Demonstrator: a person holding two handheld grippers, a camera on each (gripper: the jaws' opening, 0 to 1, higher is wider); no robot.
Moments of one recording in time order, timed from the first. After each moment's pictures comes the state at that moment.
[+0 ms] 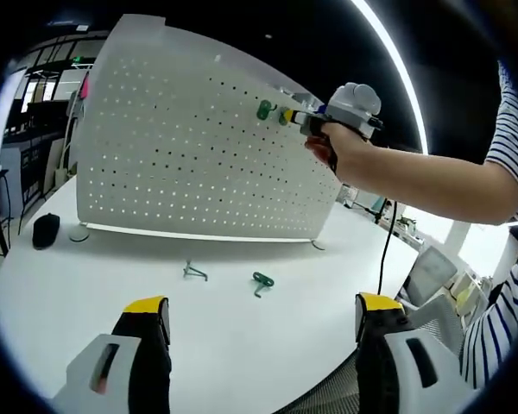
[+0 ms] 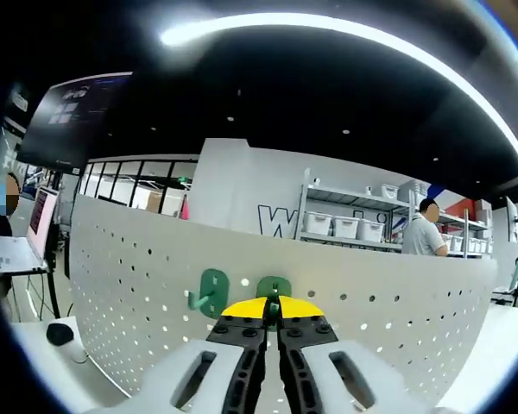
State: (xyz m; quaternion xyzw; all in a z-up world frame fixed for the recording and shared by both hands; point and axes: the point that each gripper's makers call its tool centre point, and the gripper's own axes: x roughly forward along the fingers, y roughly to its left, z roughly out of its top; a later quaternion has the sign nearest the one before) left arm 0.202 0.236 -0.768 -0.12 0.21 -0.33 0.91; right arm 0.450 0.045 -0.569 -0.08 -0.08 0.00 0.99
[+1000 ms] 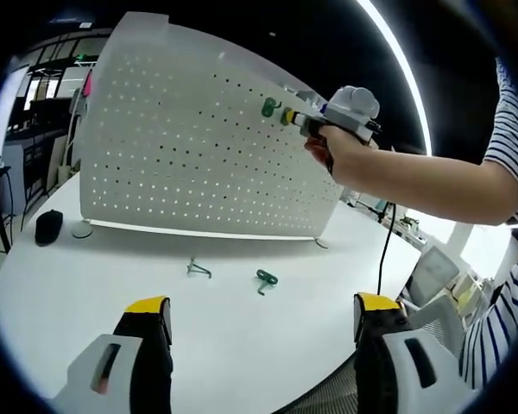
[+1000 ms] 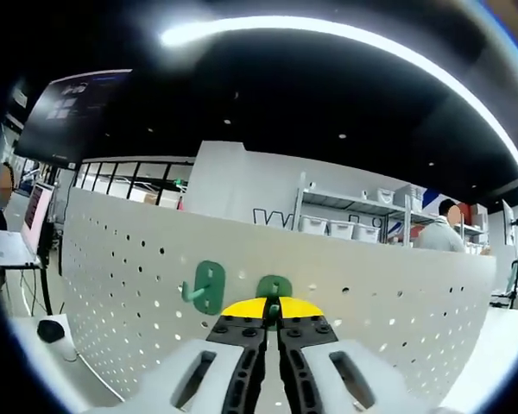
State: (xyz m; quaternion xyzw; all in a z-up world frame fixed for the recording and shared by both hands) left arm 0.202 0.239 -0.772 -0.12 0.22 -0.32 0.91; right arm 0.453 0.047 -0.575 -0.10 -0.09 -0.01 0.99
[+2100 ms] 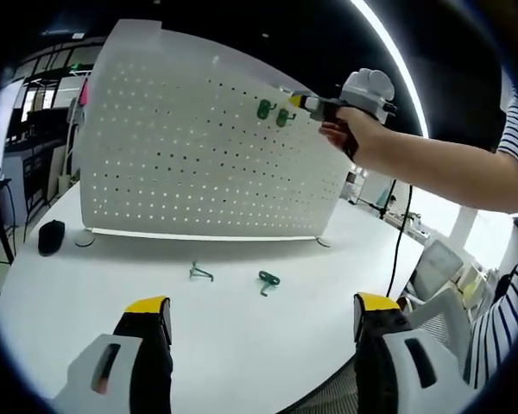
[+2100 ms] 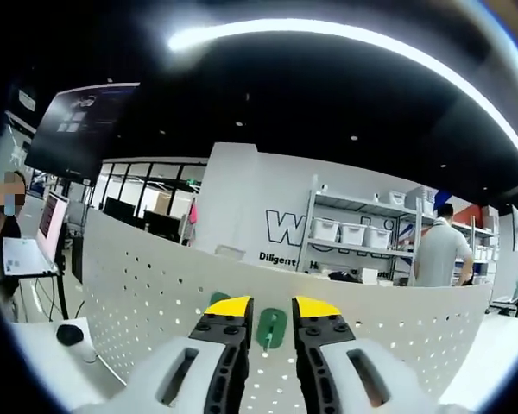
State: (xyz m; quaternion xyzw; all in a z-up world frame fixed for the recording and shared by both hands) left arm 0.201 0.239 -0.768 -0.10 0.21 -0.32 0.92; right arm 0.419 0.049 -0.541 -0.10 -0.08 0.03 0.99
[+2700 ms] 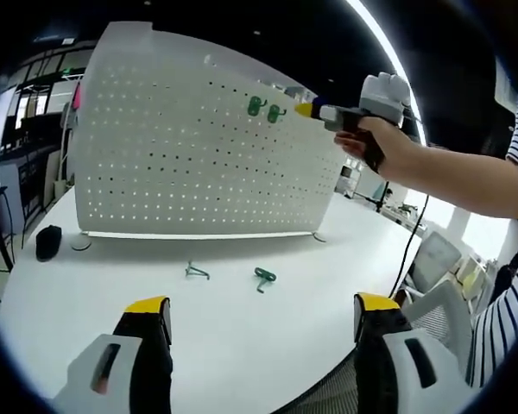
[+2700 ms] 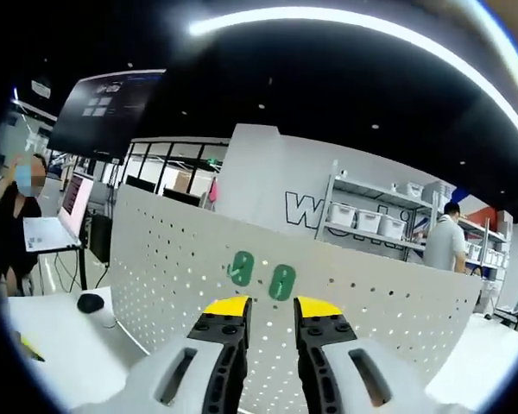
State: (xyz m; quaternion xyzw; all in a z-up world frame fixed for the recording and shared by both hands) left arm 0.197 0.236 -0.770 -0.08 0.21 -0.34 0.91; right arm 0.369 0.053 -0.578 -0.13 -0.03 0.08 0.99
